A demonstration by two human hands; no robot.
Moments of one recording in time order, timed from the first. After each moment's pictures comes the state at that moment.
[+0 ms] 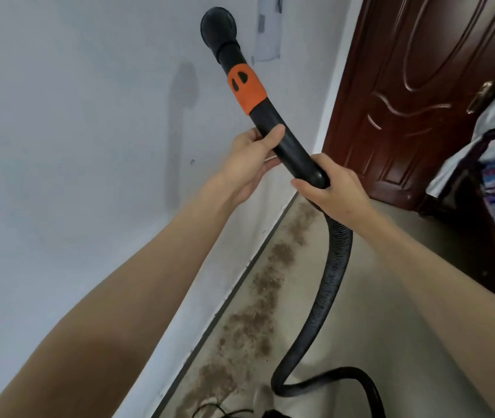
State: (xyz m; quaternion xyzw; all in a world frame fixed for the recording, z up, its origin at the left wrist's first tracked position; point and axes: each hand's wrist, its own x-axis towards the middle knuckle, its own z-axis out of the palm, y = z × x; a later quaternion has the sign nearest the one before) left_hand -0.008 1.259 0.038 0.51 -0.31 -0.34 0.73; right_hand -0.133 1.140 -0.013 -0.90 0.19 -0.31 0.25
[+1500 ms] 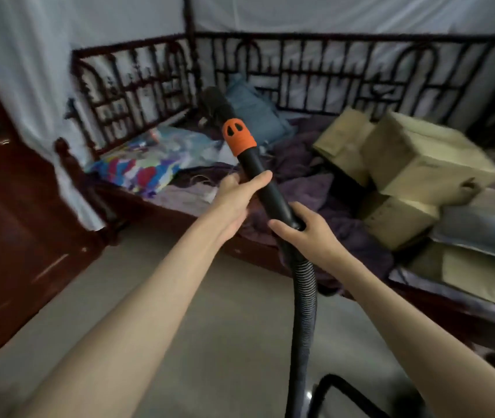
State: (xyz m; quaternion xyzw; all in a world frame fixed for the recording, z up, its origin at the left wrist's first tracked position) left_hand -0.254 0.496 -0.029 0.26 -0.56 -0.76 0.21; right_hand -0.327 0.630 -0.084 -0.39 0.75 -0.51 0.16
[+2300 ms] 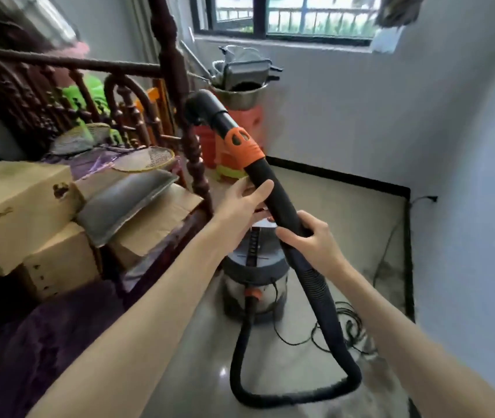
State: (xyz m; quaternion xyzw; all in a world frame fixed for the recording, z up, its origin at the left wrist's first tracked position) left_hand -0.349 0.902 -0.051 -0.26 -0.57 -0.67 -0.40; right_hand -0.218 0.984 -0.108 0.27 0.77 -0.52 -0.27
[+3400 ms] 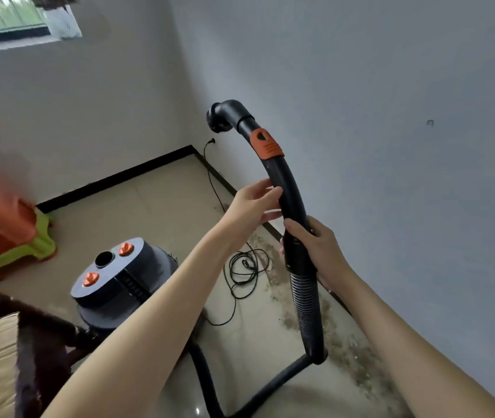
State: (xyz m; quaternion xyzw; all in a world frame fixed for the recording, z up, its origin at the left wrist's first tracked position) left_hand -0.255 0.960 -0.086 -0.57 -0.34 -0.31 -0.68; right_hand -0.131 0.874 -0.140 0.59 0.35 -0.47 -0.56
